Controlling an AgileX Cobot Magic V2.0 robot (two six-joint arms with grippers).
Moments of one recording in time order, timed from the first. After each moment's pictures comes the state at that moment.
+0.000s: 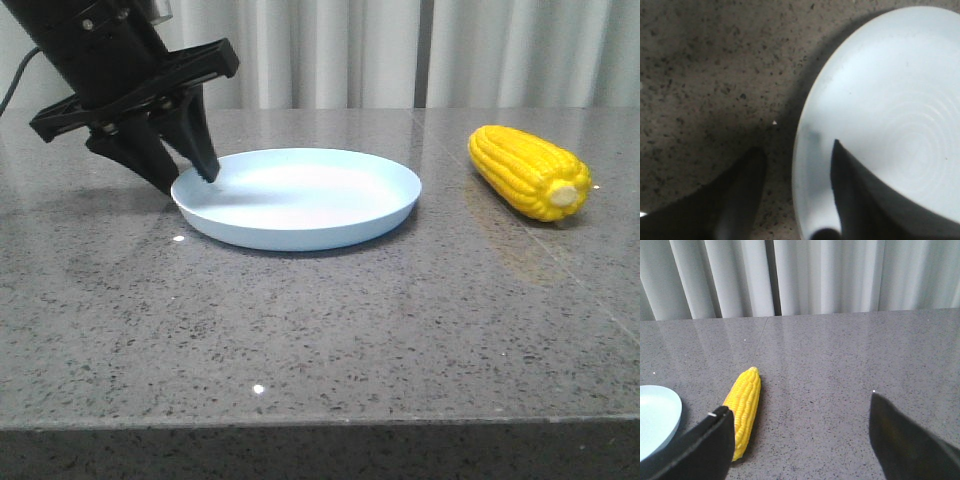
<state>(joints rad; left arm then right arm) -0.35 1.77 -1.36 -0.39 0.81 0.05 -0.02 0.37 -0.47 0.16 0.31 -0.03</state>
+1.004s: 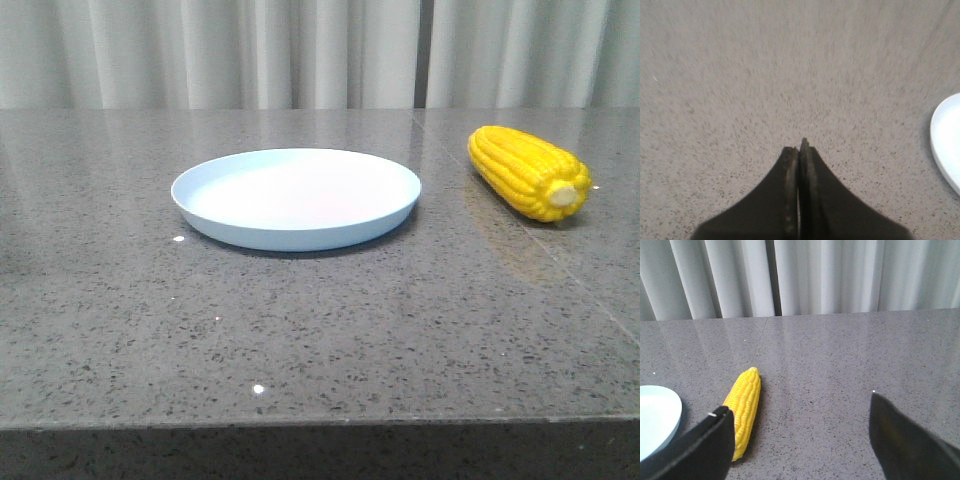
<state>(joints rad) -0.11 0.88 -0.71 -0.04 0.38 0.03 -0.02 0.37 -0.47 0.16 0.31 -0.03</state>
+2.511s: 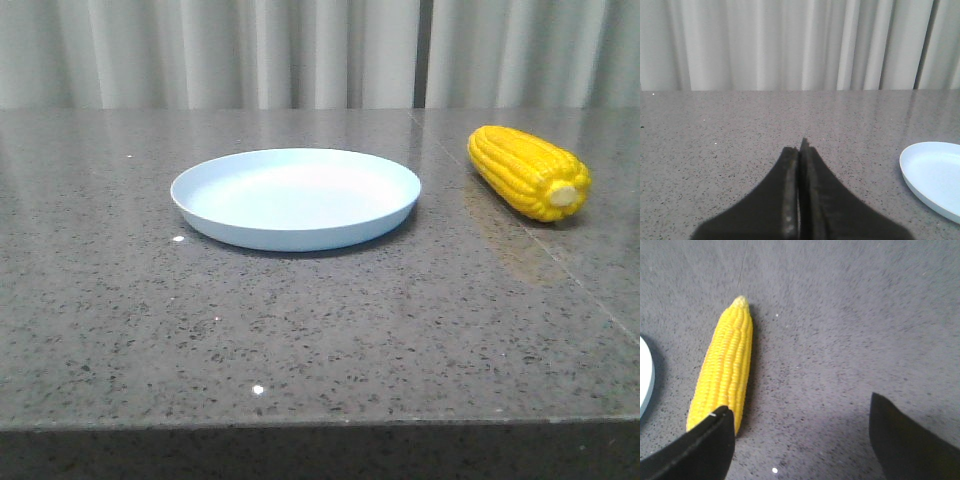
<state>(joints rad) -0.11 0.24 -0.34 -0.04 0.23 0.03 0.00 1.01 -0.88 0.17 0.58 -0.03</state>
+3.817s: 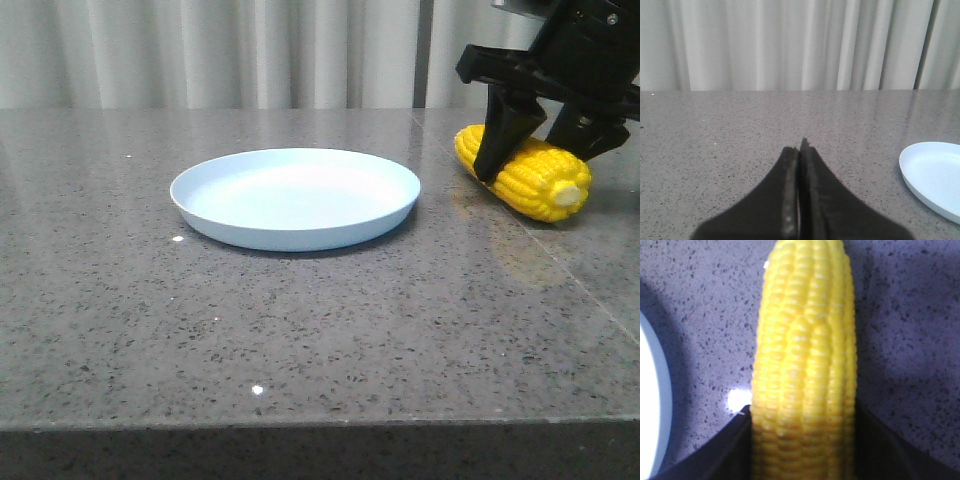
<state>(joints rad) -0.11 0.24 -0.34 -0.04 0.23 0.03 0.17 1.67 -1.24 0.32 0.75 -0.02</state>
